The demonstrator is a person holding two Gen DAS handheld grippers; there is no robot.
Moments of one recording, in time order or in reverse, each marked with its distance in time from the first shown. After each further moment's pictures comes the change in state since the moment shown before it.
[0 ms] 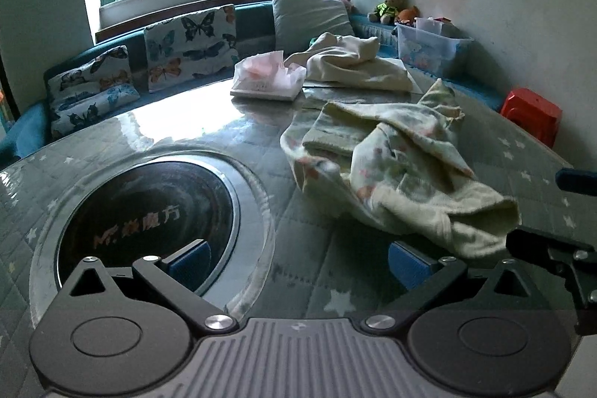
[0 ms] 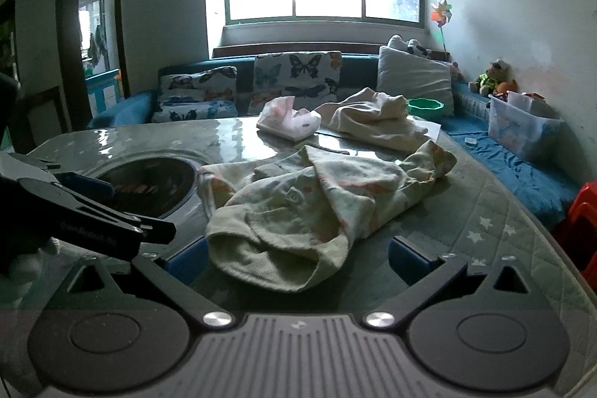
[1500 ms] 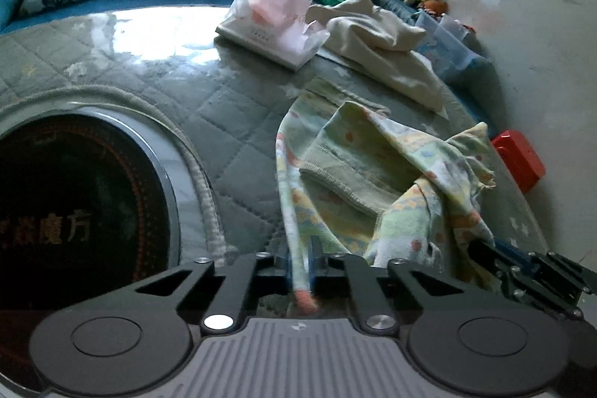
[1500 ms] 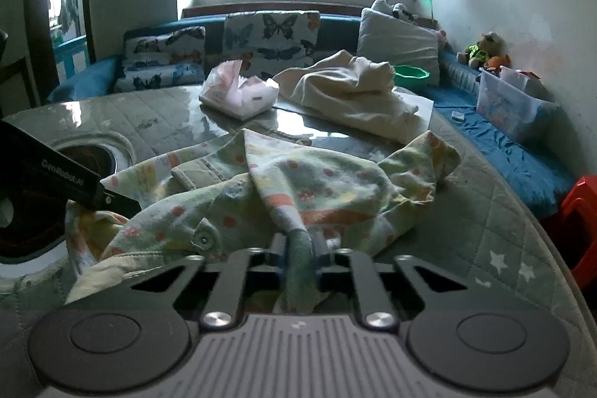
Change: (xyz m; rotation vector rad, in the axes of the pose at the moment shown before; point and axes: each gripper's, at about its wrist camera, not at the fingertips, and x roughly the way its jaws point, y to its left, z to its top) left arm 0.110 0.037 0.058 -0.315 0.210 -0.197; right arm 0.114 -0.038 0.034 -0.003 0.129 -0.082
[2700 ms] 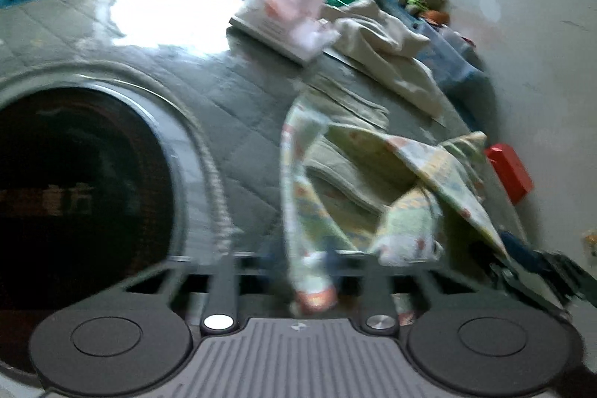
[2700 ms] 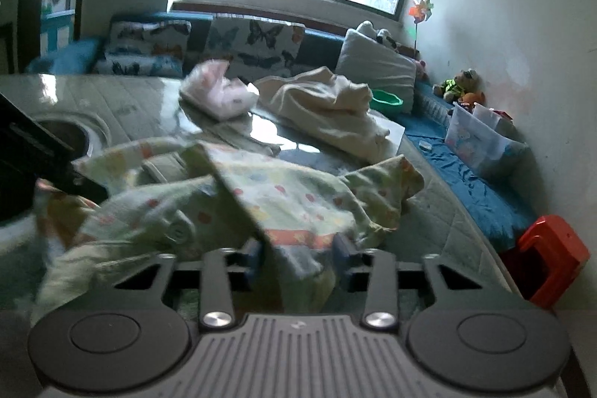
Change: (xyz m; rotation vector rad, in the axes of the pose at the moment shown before) left arm 0.004 0.016 -0.006 -0.069 0.012 -0.065; right arm 0.006 0.013 -0.003 -0.140 -0.022 -0.142
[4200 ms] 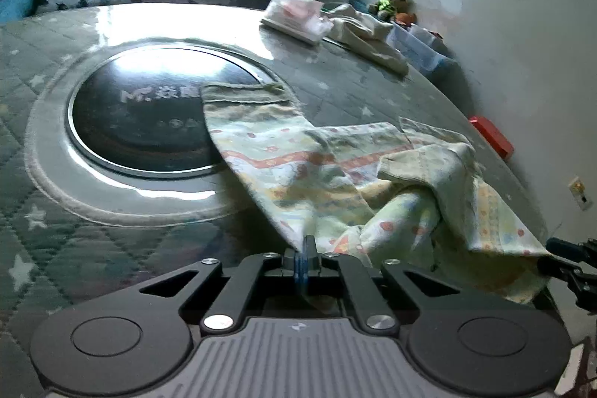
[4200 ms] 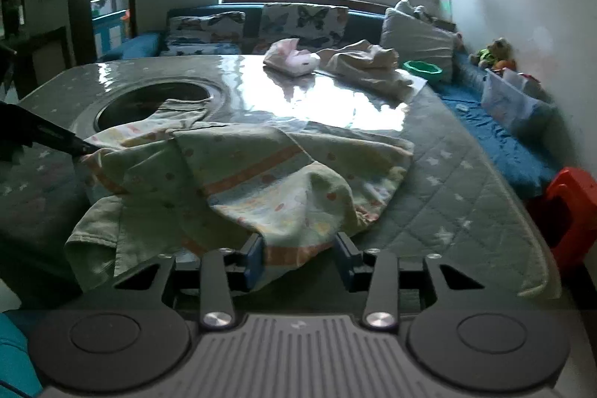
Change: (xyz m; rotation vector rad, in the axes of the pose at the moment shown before) left arm -0.145 0.061 -0.147 0.115 -0.101 0.036; right arm -0.200 -0.006 -0.094 0.040 0.056 0.225
